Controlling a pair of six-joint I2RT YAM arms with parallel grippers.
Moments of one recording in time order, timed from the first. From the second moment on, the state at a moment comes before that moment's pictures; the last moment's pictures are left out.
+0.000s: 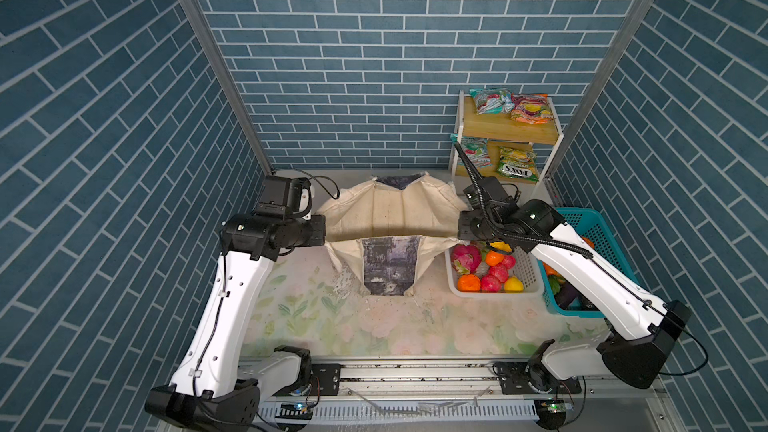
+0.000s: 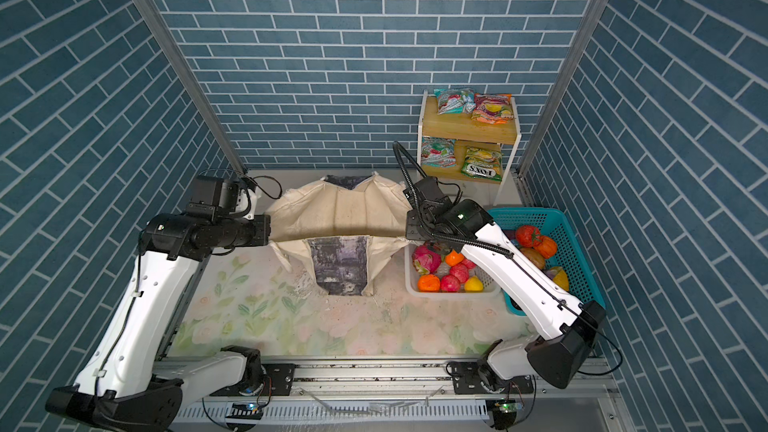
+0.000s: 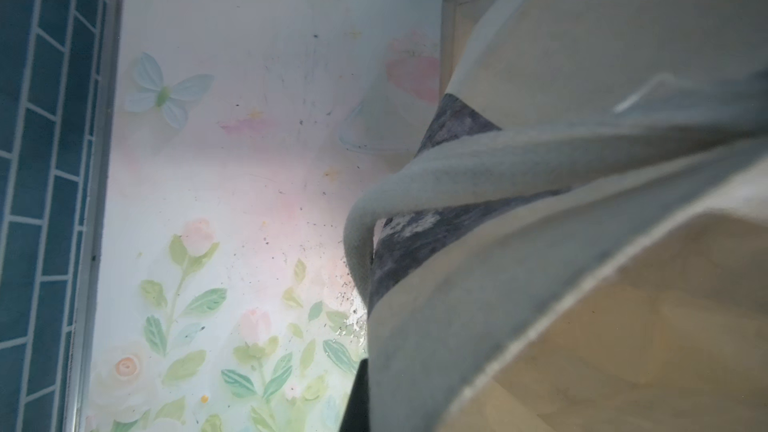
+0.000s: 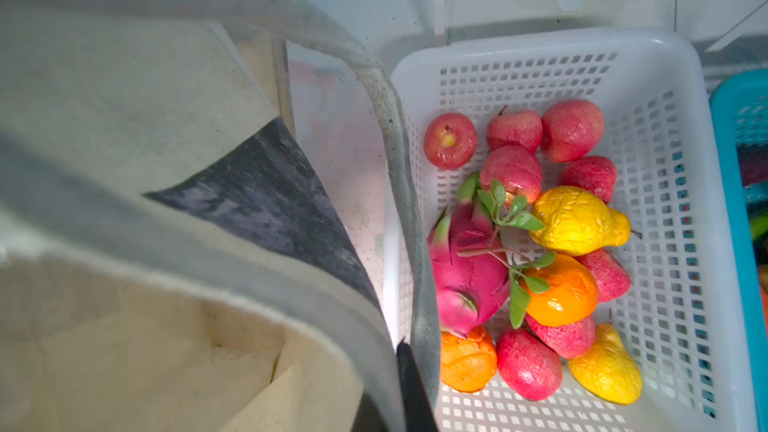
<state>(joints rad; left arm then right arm) -0.20 1.16 1.45 -1.23 0.06 -0.18 0.75 1.39 1.51 -1.09 0.24 0.62</state>
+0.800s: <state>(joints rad) -0.34 1.10 1.17 -0.98 0.25 -0.22 0.91 1.37 1.32 -0.96 0.31 0.68</state>
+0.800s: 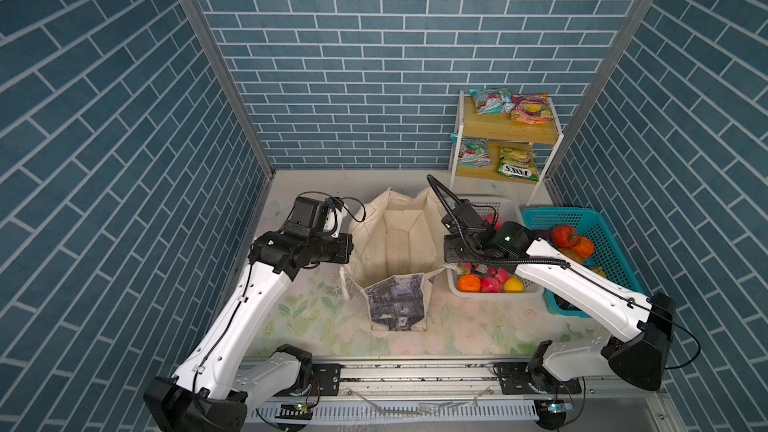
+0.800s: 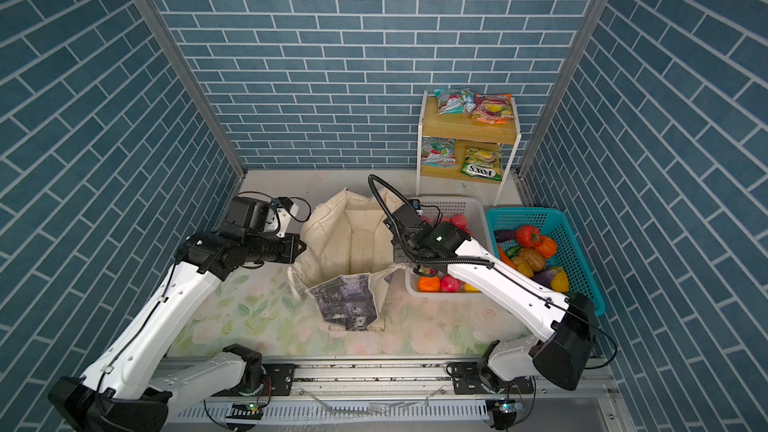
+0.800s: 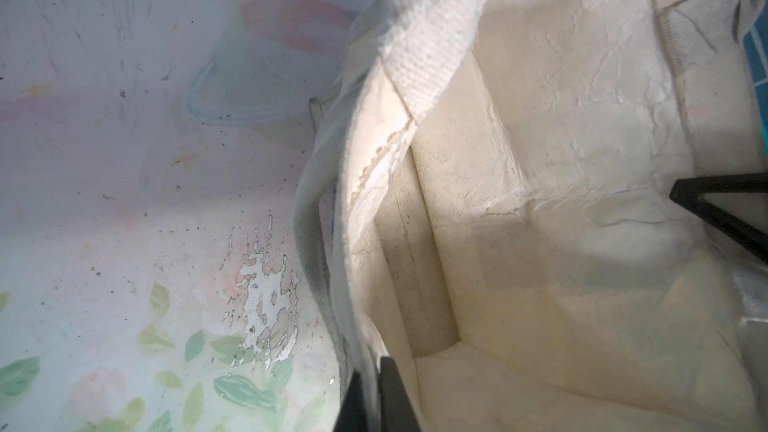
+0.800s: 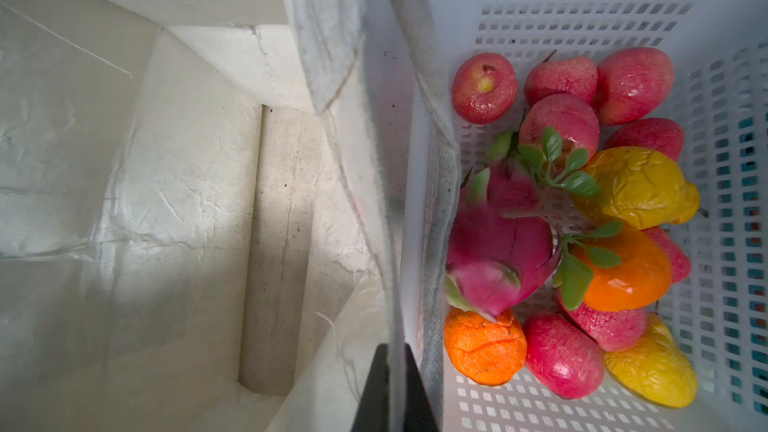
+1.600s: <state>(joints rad) -0.34 1.09 1.08 -0.93 0.15 -0.04 0.91 1.29 1.34 -0.95 0.40 0.63</state>
